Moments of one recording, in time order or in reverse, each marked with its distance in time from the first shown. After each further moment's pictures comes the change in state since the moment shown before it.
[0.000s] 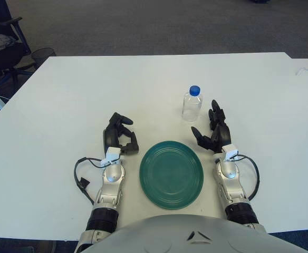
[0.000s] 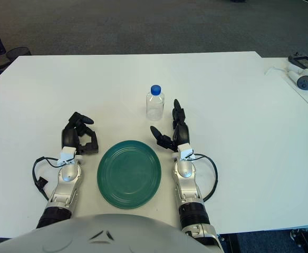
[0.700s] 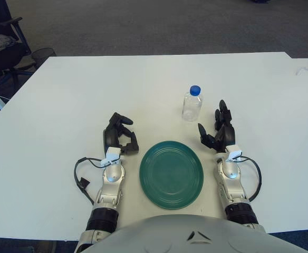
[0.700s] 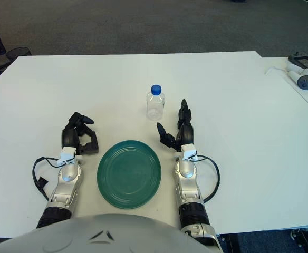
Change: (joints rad) left arm 0.000 0.001 0.000 0.002 -0.001 0.000 -0.001; right arm -0.006 0.011 -0.021 0.001 0.014 0.007 -0.036
